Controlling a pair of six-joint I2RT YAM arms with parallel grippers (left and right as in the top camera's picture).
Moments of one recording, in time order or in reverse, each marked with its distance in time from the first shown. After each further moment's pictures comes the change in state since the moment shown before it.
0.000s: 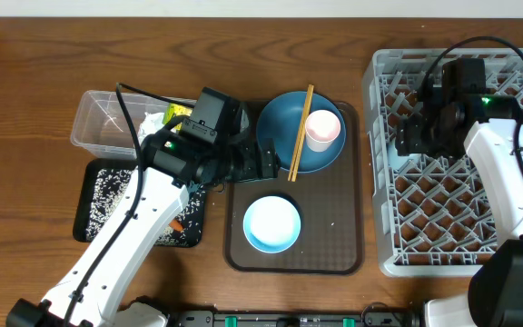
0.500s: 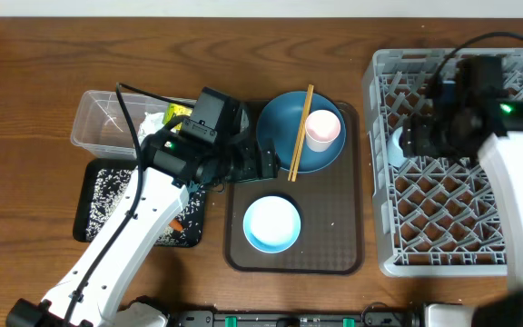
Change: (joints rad) left arm 0.000 0.000 0.000 0.000 0.000 0.000; right arm 0.000 -0.163 0.049 -0.128 -0.053 0.002
